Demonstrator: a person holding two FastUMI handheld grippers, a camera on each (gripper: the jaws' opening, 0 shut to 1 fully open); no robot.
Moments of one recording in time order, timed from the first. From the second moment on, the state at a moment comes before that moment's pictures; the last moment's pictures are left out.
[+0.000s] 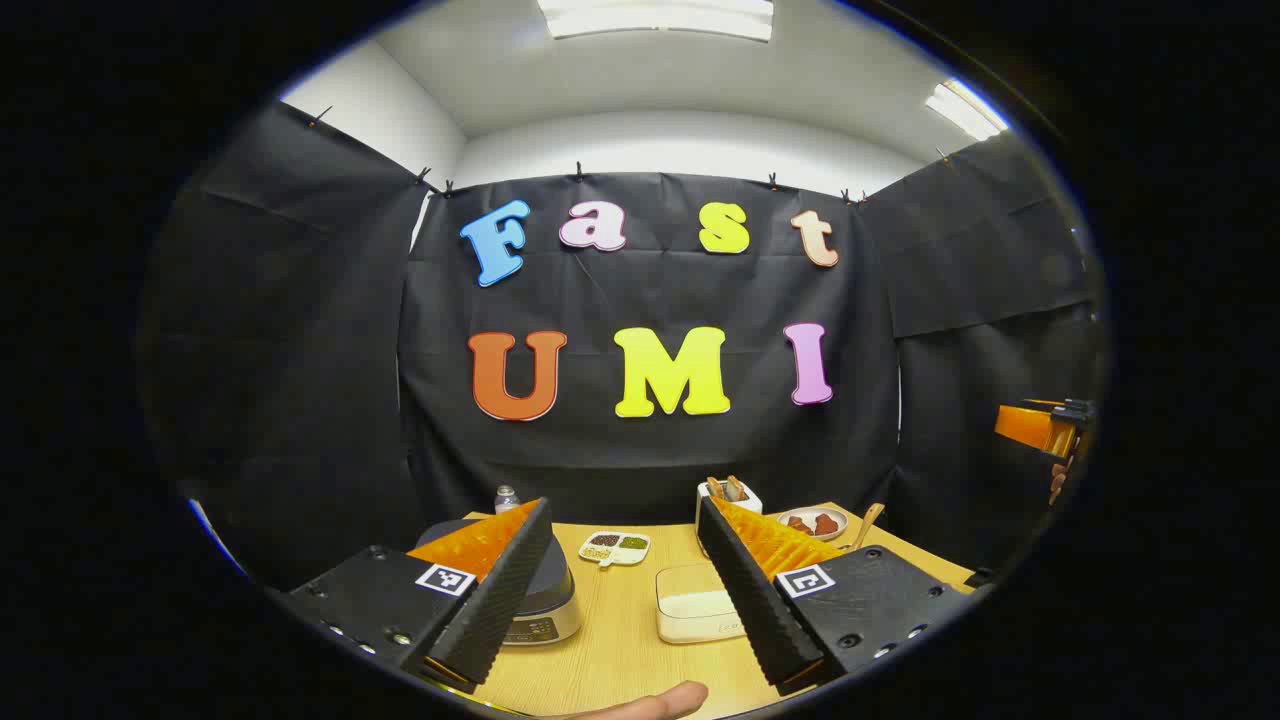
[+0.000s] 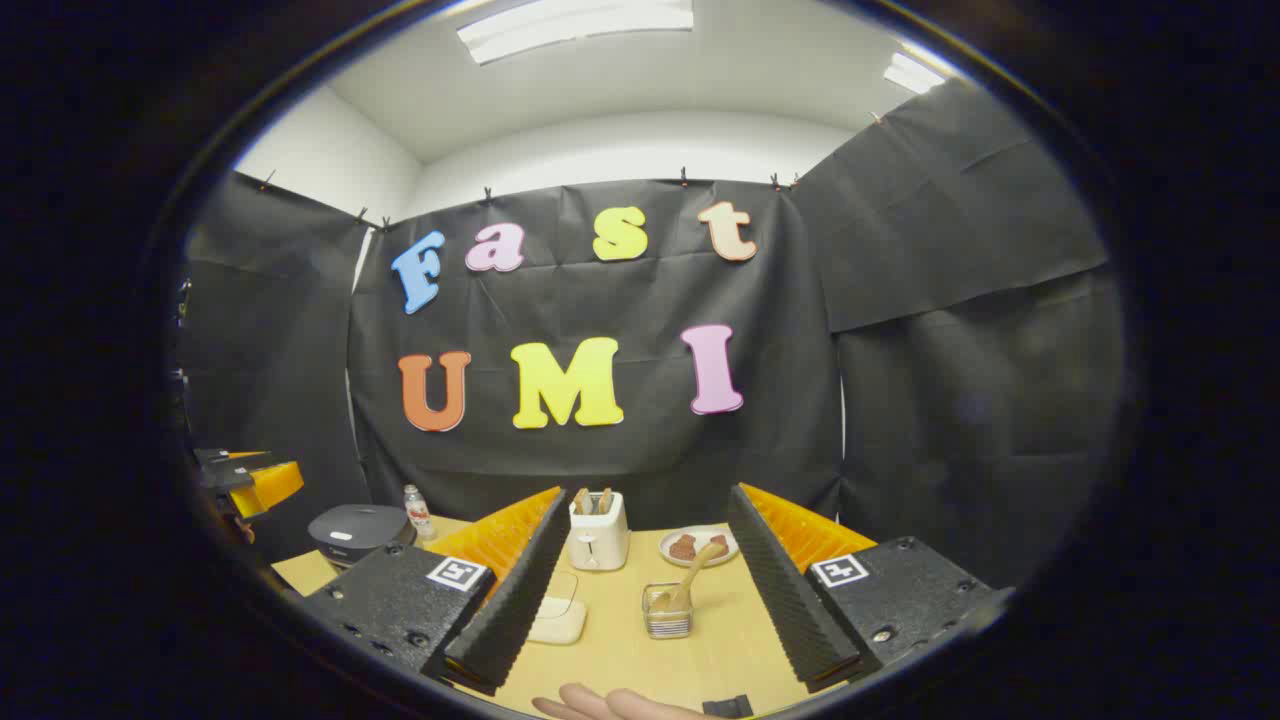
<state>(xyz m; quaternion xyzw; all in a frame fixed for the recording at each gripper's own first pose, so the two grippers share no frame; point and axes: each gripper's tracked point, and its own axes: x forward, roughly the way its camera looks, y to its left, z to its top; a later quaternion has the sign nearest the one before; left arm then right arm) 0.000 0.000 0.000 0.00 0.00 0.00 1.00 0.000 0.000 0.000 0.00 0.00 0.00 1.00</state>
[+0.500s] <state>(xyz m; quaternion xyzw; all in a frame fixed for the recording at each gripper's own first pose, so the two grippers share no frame) -0.013 -0.009 -0.009 0.01 0.00 -0.02 1.00 0.007 0.004 -0.014 -0.01 0.00 0.02 1.00</state>
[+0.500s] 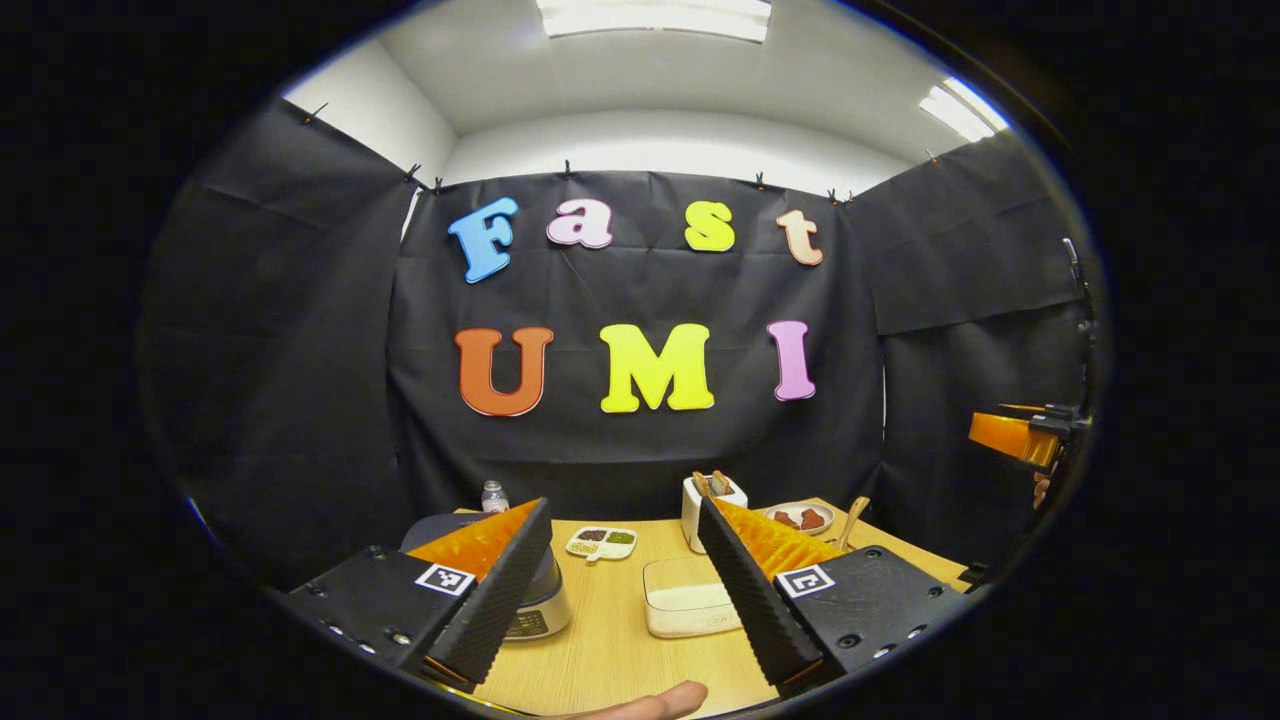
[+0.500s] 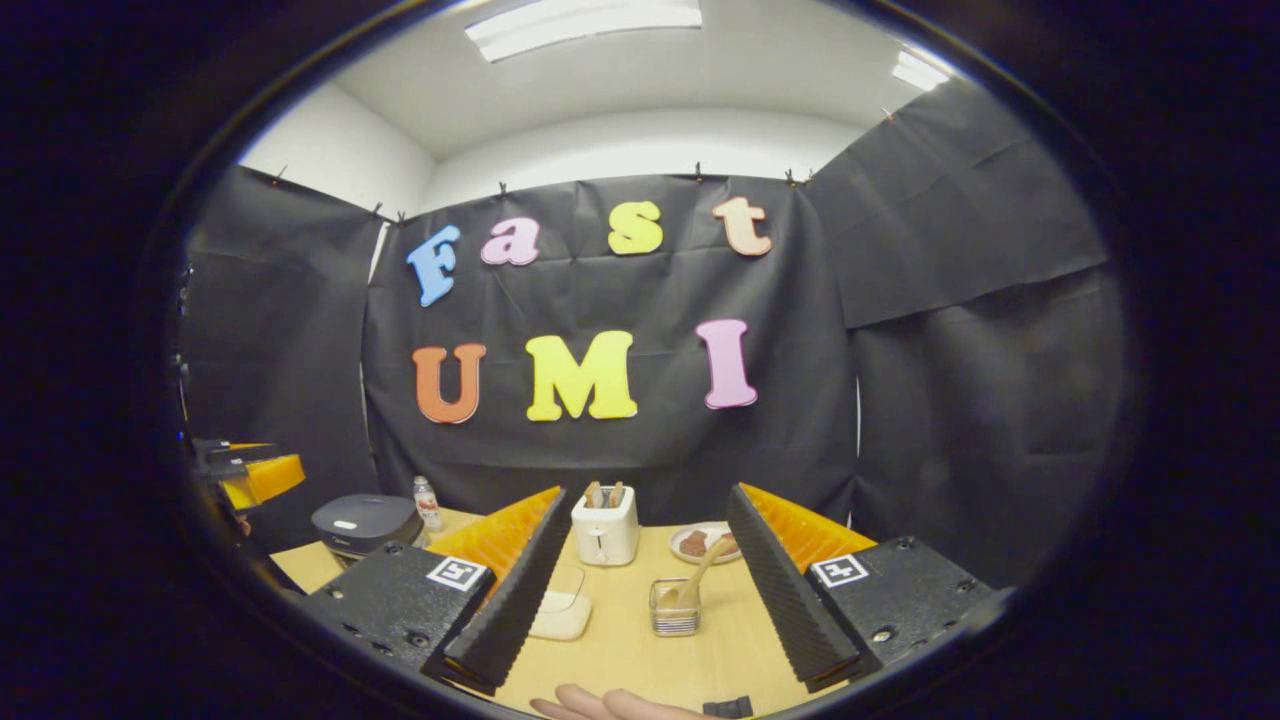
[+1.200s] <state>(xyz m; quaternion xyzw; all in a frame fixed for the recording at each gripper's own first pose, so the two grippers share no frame) 0.008 0.038 -0.025 0.00 0.01 0.02 1.00 0.015 -0.011 -0.042 -0.01 0.01 0.01 1.00</state>
